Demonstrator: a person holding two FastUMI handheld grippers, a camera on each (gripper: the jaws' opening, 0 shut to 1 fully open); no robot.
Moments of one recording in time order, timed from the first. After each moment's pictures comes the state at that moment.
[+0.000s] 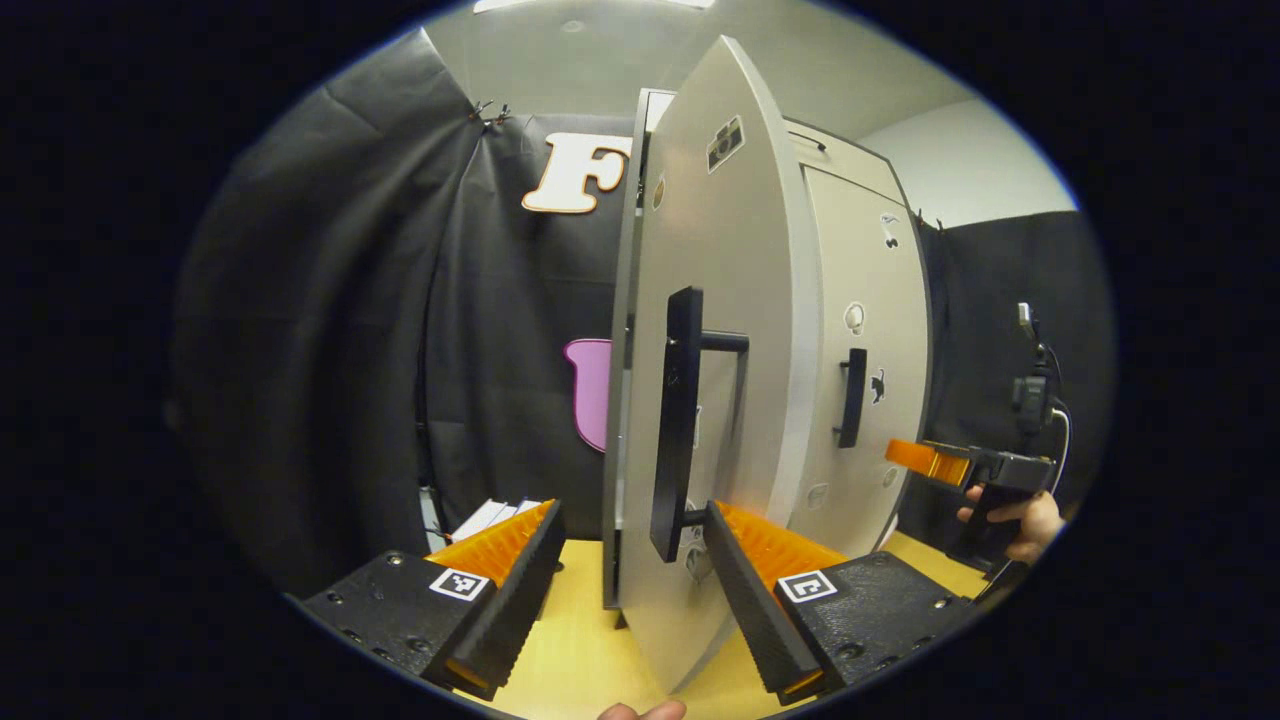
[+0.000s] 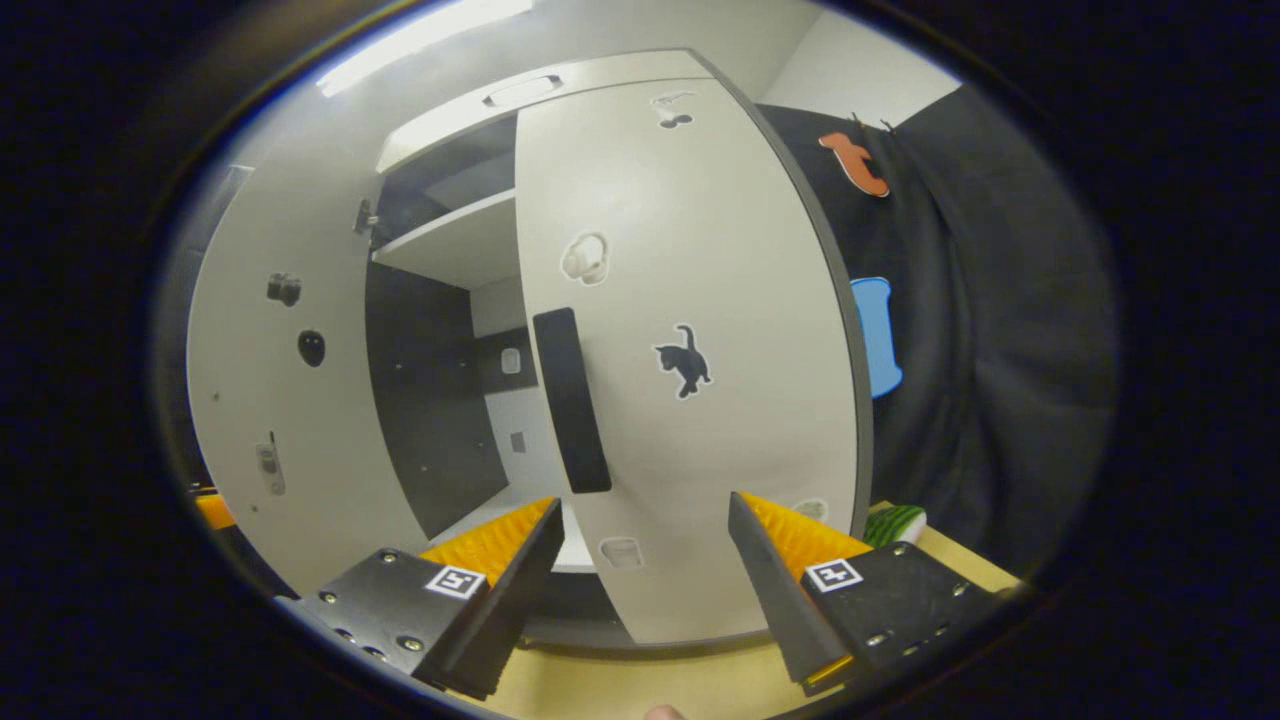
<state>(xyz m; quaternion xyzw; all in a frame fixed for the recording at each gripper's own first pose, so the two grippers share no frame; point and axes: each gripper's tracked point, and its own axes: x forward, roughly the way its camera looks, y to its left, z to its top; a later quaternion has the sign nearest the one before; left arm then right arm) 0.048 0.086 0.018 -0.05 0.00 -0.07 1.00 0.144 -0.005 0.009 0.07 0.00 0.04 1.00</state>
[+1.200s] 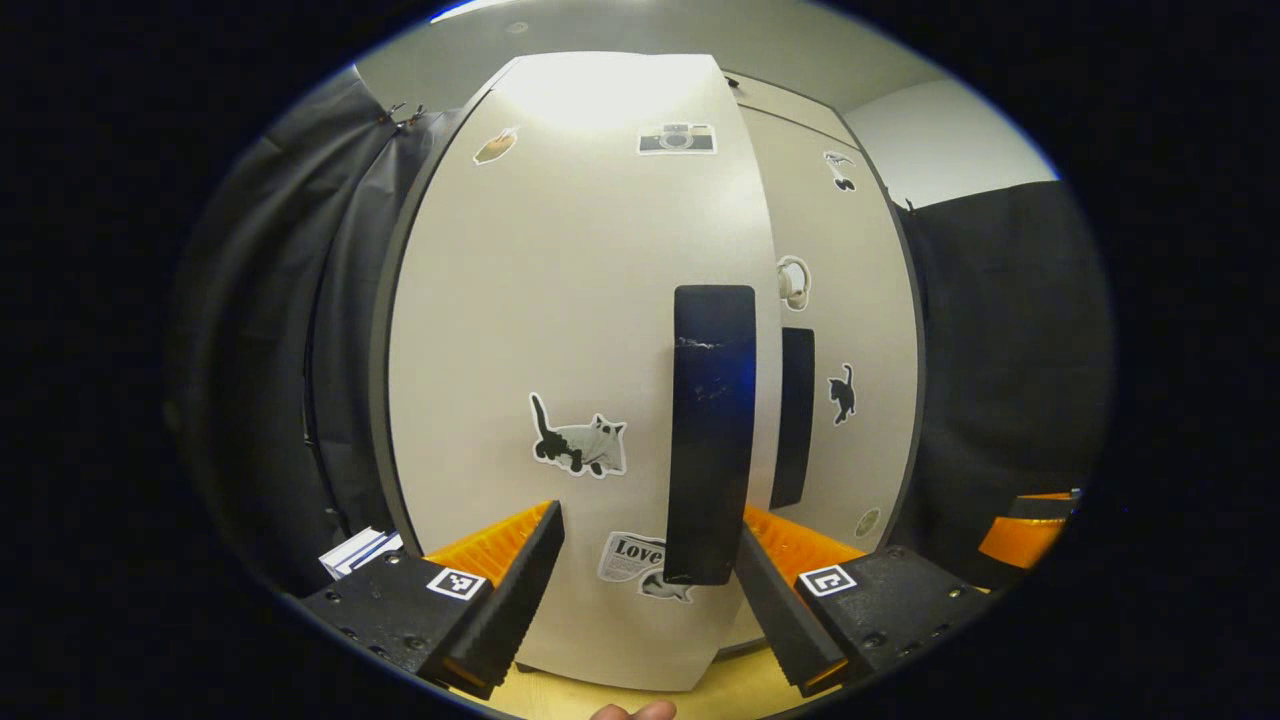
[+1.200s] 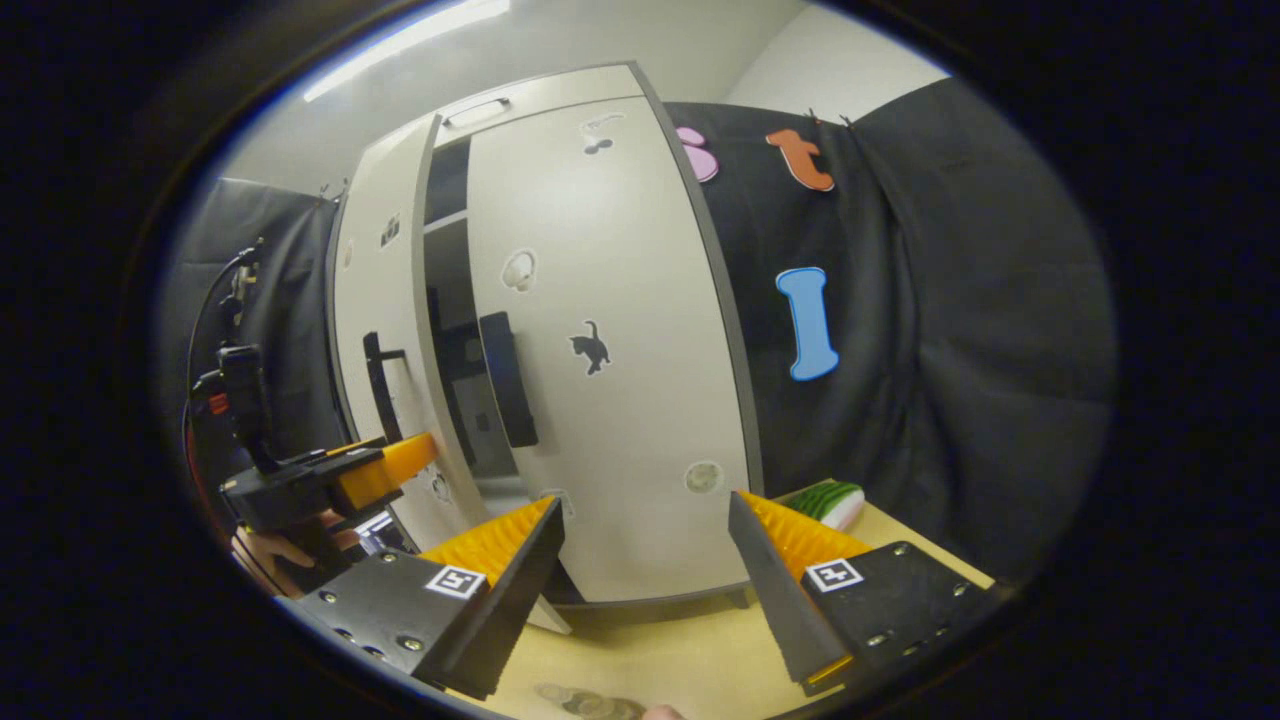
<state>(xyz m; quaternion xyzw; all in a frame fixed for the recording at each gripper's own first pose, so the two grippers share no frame) 0.187 -0.075 0.022 -0.02 -0.02 -0.10 0.99 0.079 -0.081 -0.008 0.09 0.03 -0.01 1.00</state>
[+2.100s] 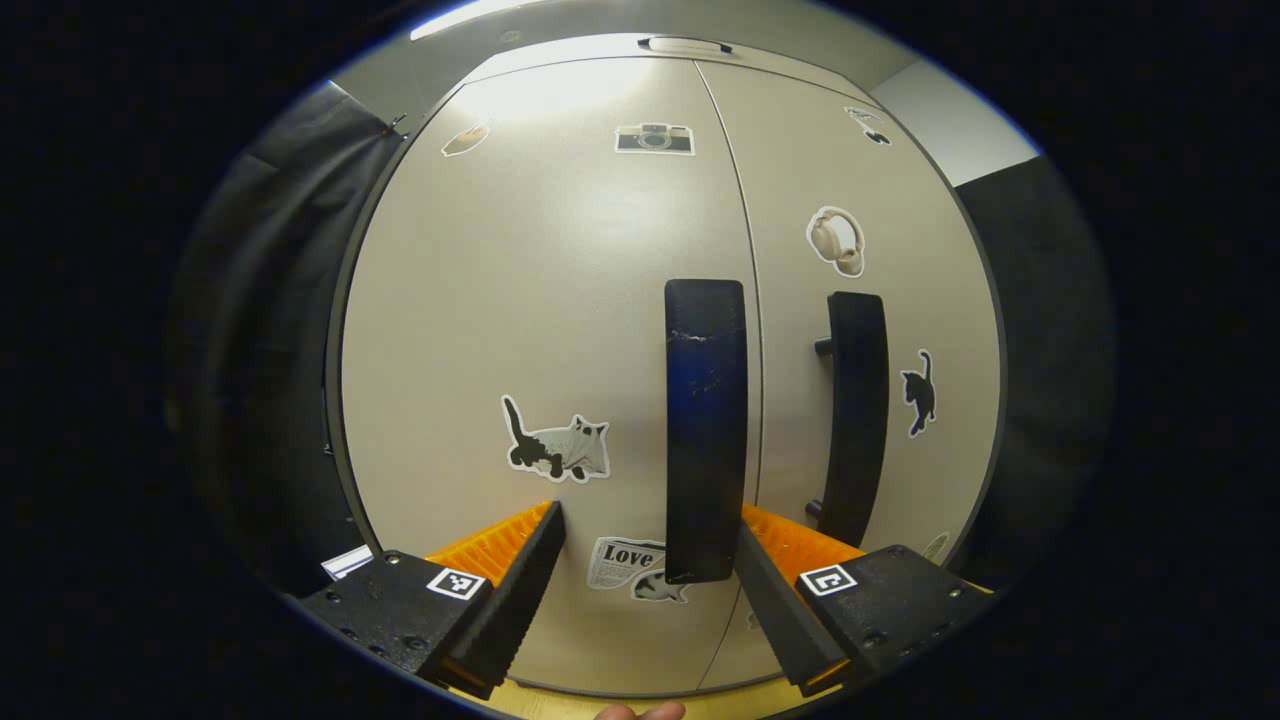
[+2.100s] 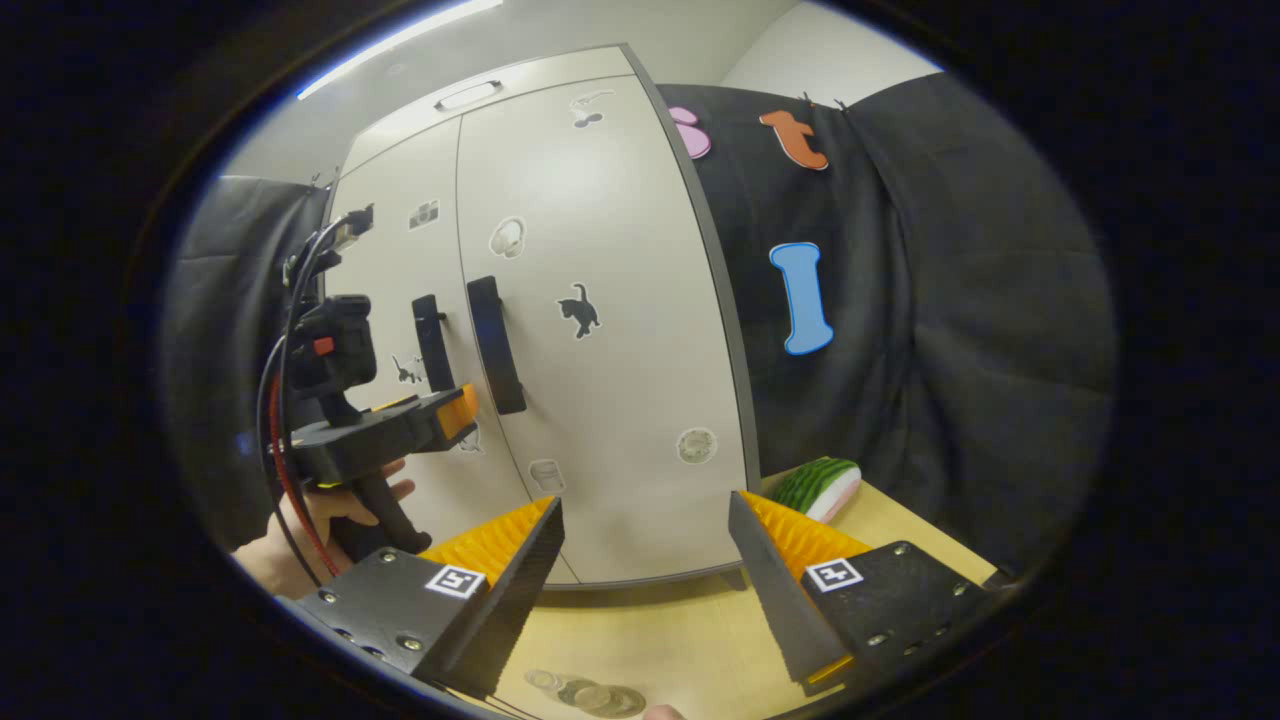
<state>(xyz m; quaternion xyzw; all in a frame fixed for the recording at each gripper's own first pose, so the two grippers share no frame) 0.242 -0.085 0.019 0.00 -0.03 -0.01 1.00 0.078 -0.081 -0.032 0.08 0.06 -0.01 0.99</state>
